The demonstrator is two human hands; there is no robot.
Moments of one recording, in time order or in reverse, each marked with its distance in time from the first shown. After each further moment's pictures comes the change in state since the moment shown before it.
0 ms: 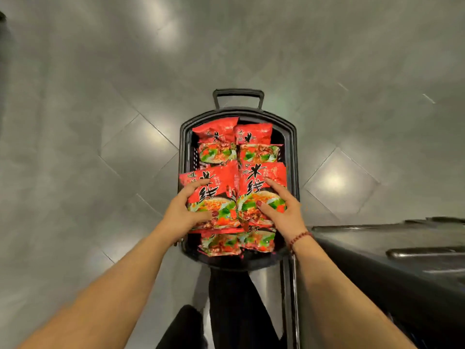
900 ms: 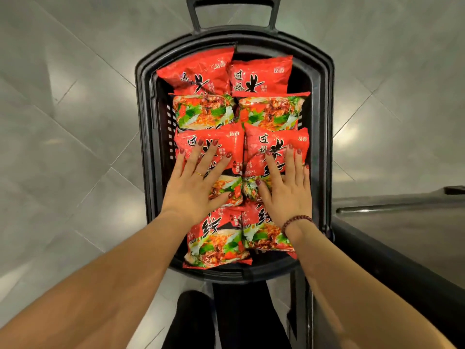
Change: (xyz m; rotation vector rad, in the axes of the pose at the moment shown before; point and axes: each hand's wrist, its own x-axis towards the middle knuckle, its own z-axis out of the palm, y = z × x) left_hand 0.124 -0.115 0.040 1.498 -0.050 0.358; right_hand 0.092 0.146 0.025 -1.171 0.035 -0.111
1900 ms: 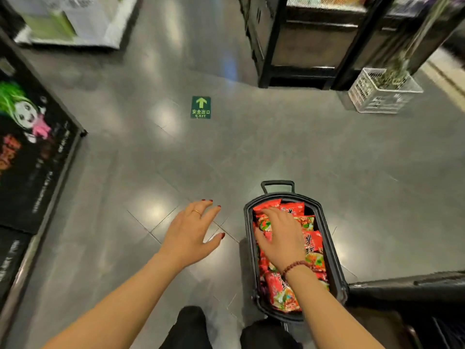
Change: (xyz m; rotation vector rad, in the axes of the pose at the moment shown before) left_hand -0.267 -0.247 -0.332 -0.245 0.474 0.113; right_hand -0.145 -0.355 -0.301 0.130 0.449 -0.092
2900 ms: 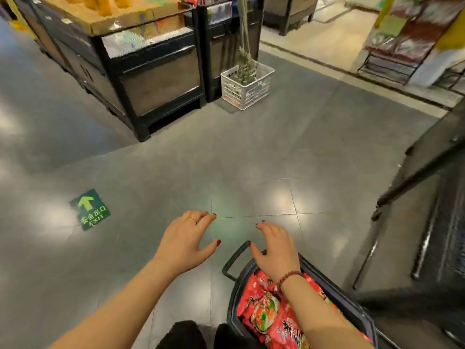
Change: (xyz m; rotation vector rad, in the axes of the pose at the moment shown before) left_hand 0.473 0.035 -0.004 0.122 -0.260 0.718; right_hand 0.254 0.127 -0.047 0.120 0.124 0.688
